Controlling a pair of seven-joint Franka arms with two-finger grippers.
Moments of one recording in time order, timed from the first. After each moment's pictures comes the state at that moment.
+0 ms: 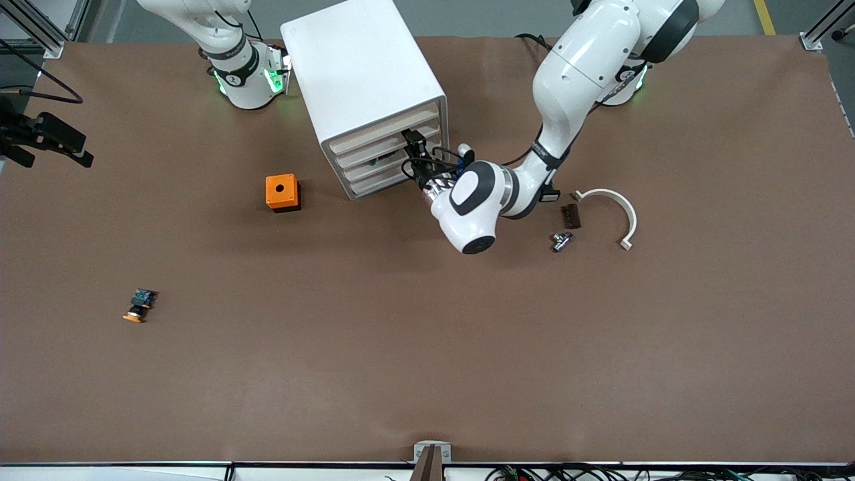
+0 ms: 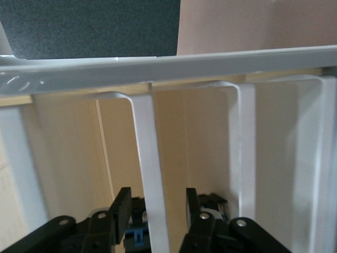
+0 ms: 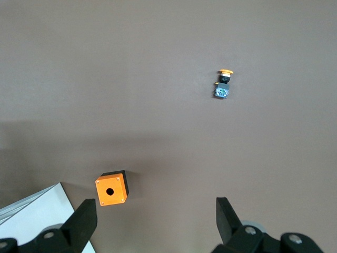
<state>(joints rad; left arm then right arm) -0.62 0.85 -0.18 -1.48 -1.01 1.56 -2.30 -0.04 -0.12 -0.04 -1.67 0.02 1.57 -0.05</state>
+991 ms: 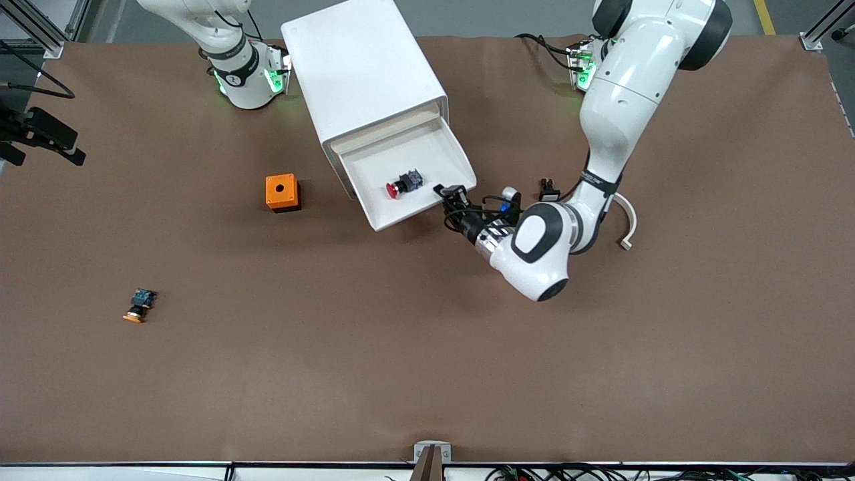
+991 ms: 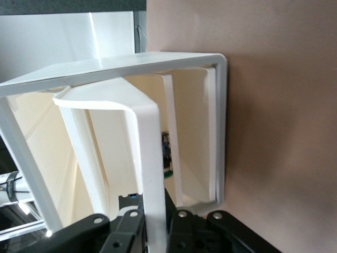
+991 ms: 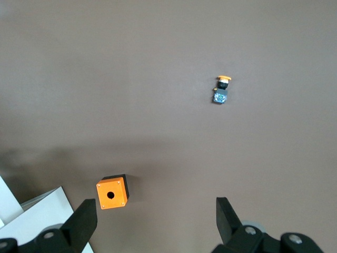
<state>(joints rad) -0.44 0.86 -0.07 -1.39 -1.02 1.51 -2.22 -0.04 -0.10 -0.04 -1.64 0.02 1.57 -0.05</state>
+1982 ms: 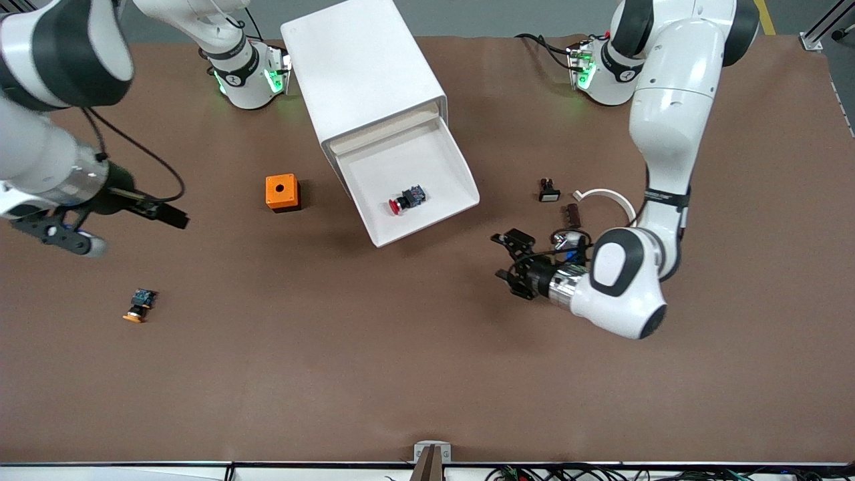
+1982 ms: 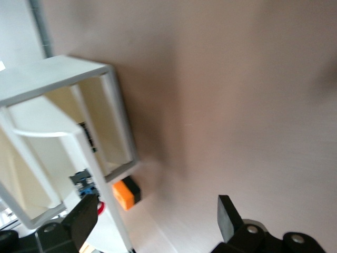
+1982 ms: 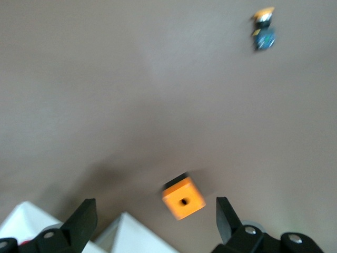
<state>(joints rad) -0.38 0.86 0.20 -1.23 -0.94 1.56 -1.99 0.22 0.13 -0.03 -1.59 0.06 1.62 0.65</state>
